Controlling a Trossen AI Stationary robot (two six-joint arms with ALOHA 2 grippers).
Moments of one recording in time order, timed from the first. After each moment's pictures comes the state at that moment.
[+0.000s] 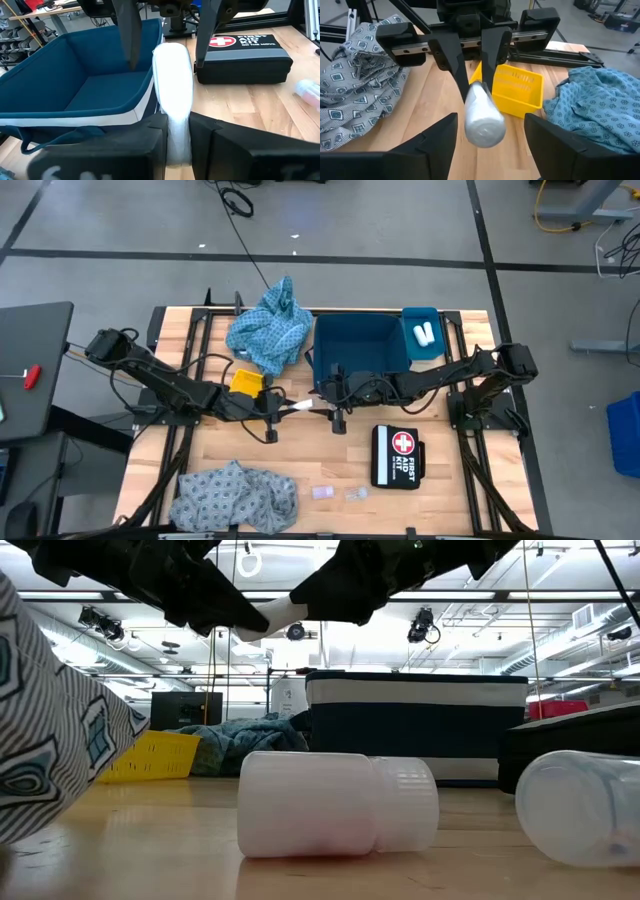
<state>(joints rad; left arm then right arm) -0.35 1.28 0.54 0.40 -0.54 0.02 0.11 1.64 1.04 0.21 0.09 -0.08</state>
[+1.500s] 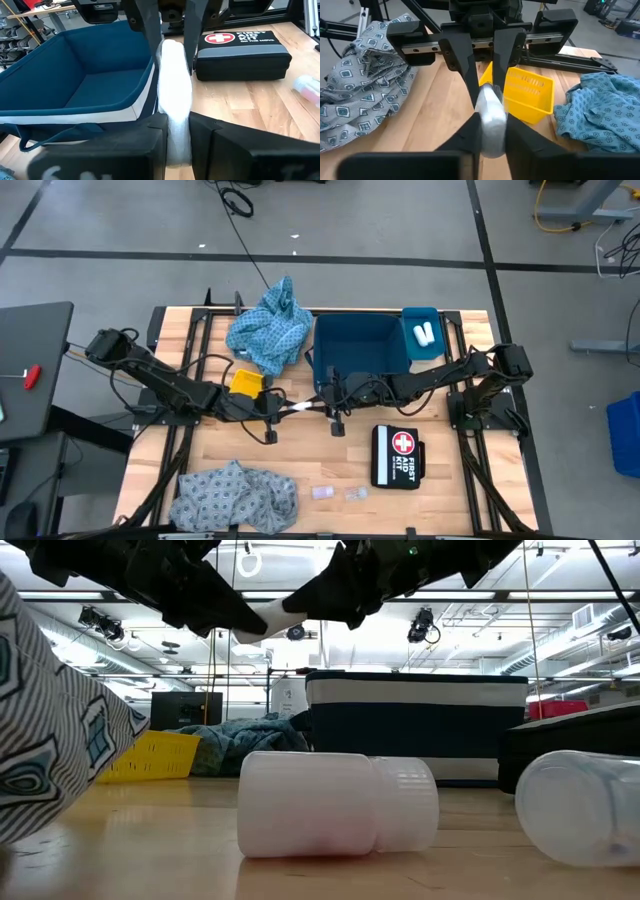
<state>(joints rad) -0.35 1.28 0.54 0.39 -0.54 0.02 0.11 1.68 1.04 0.27 0.04 -0.10</state>
